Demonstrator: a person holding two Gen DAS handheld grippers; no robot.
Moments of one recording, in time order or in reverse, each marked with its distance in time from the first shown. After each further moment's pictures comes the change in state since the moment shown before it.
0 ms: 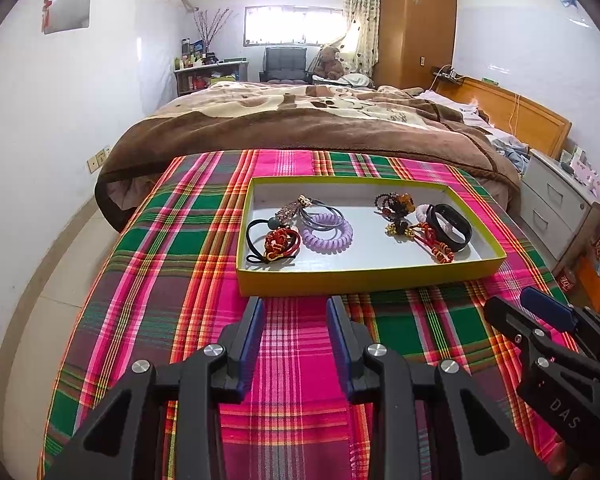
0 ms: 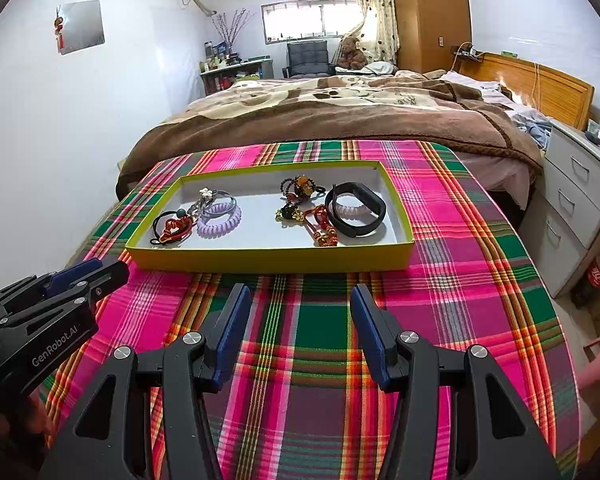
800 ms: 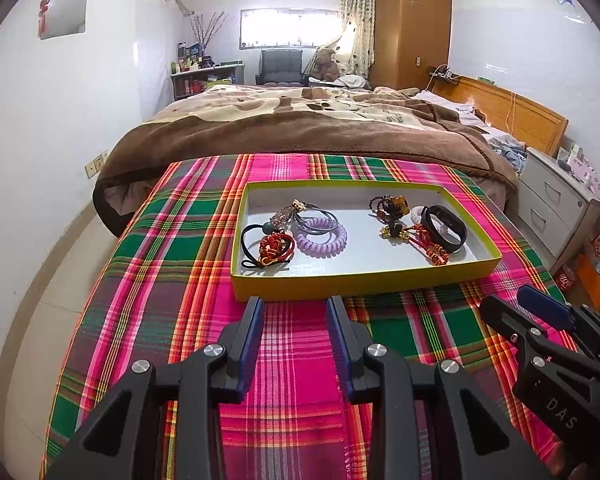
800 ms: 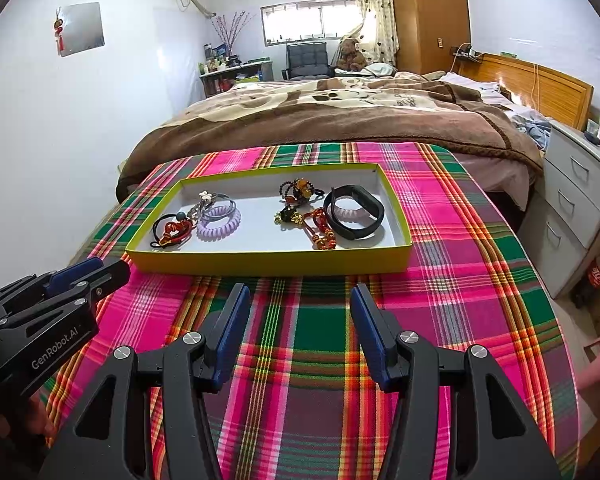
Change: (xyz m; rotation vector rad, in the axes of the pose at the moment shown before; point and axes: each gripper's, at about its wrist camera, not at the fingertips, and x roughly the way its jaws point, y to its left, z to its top) left arm -0.002 -0.005 0.002 0.017 -0.007 -0.010; right arm 0.002 0.000 0.002 0.005 -0.004 0.000
